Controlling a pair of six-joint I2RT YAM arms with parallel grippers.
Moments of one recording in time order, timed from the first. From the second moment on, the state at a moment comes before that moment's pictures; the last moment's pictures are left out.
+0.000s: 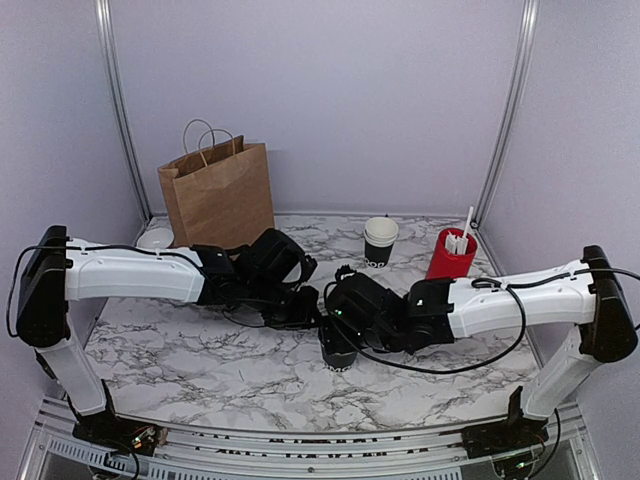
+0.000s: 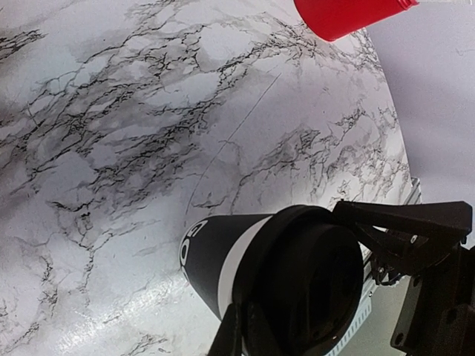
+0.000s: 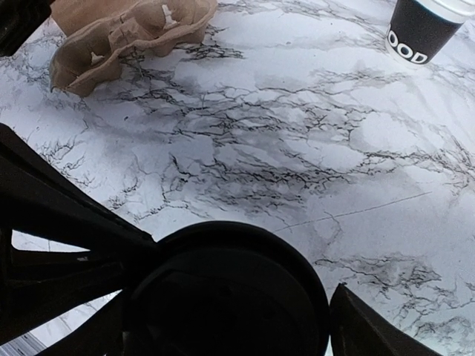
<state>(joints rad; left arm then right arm) -1.01 1.74 1.25 -0.35 0.17 -0.80 1.21 1.60 1.10 -0.50 0.46 0.75</state>
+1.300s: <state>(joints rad) -1.01 1.73 1.20 -0.28 0.18 -0.80 1.25 1.63 1.08 -0.50 0.59 0.84</state>
